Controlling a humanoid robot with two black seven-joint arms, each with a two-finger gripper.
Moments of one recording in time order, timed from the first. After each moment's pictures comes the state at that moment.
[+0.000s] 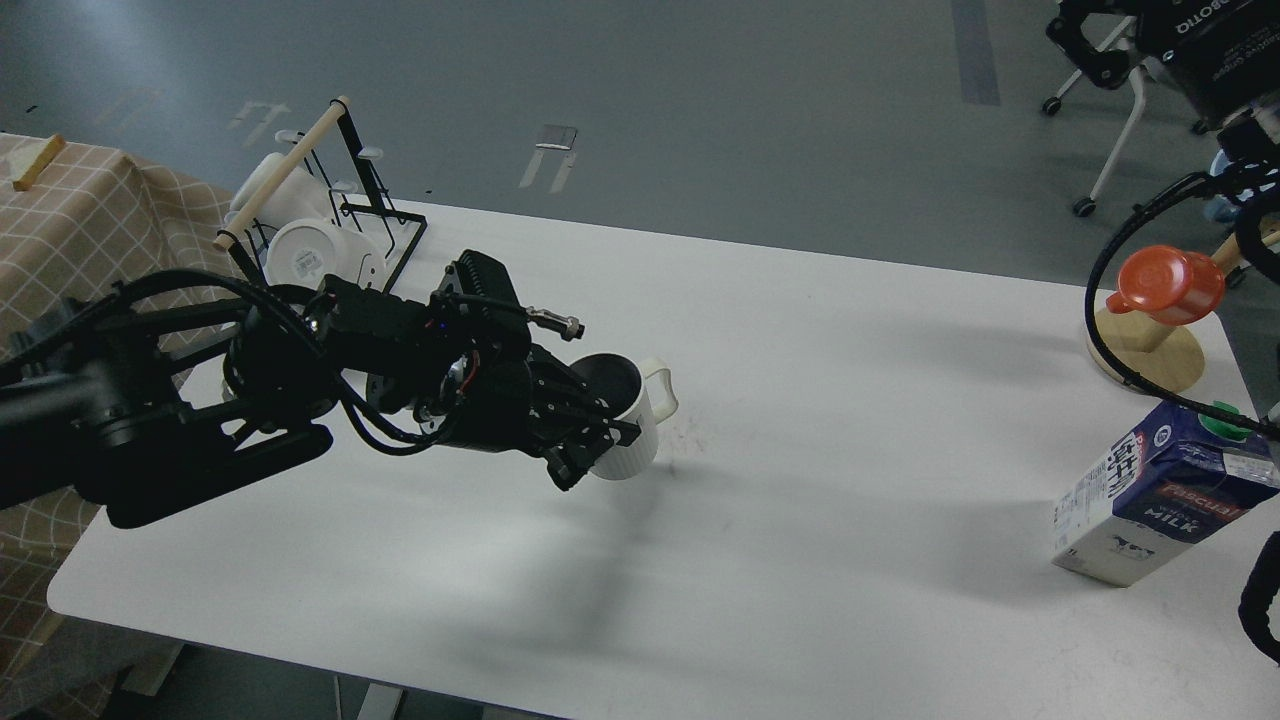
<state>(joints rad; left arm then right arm) -0.94 0.63 -0.33 -1.58 2.02 -0.49 -0.36 0.78 -0.31 1.57 1.02 -0.26 0.49 -0.32</state>
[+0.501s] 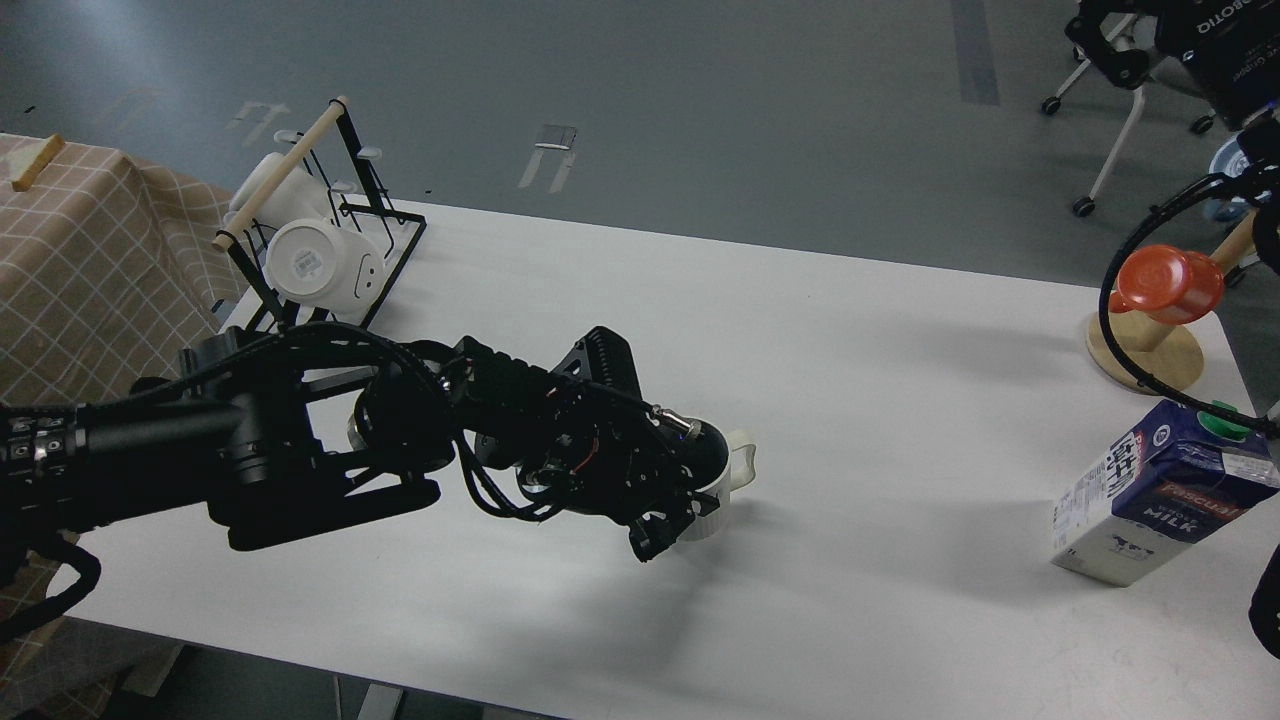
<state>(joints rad) -0.99 0.40 -0.18 -1.50 2.09 -0.49 -0.29 0.76 -0.33 1.58 1.02 -0.26 0.49 -0.32</state>
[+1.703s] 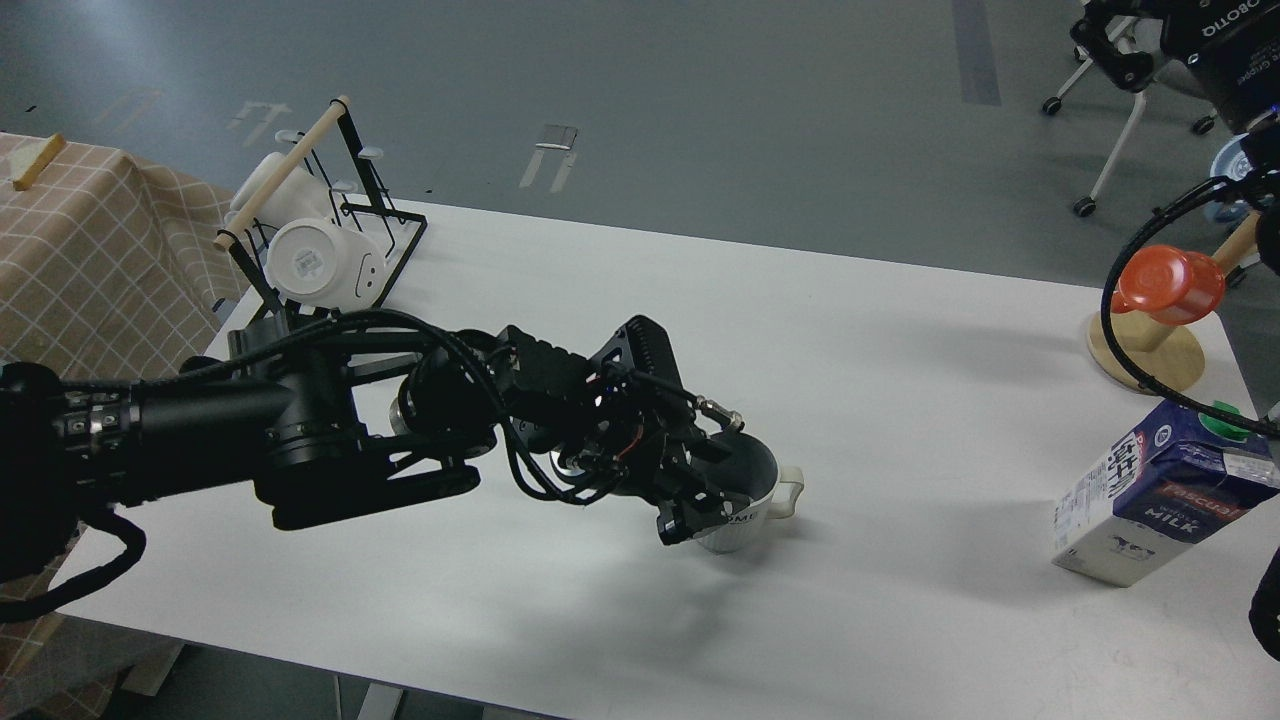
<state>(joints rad) -1.06 0.35 -0.19 -1.47 2.02 -0.49 -0.23 0.76 -0.33 1.59 1.02 -0.26 0.49 -0.32</state>
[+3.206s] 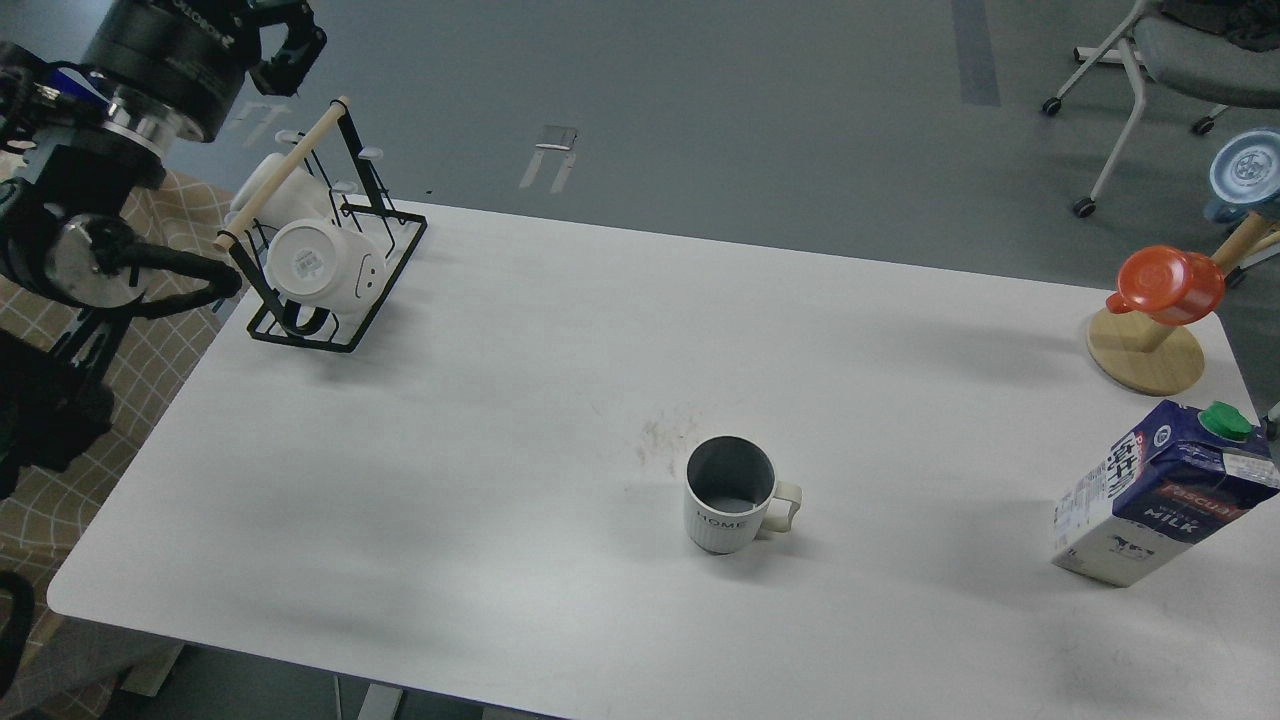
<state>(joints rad) -0.61 0.54 -1.19 -1.22 0.41 -0.25 -0.23 -0.14 -0.57 1.98 1.26 0.10 0.49 -0.32</state>
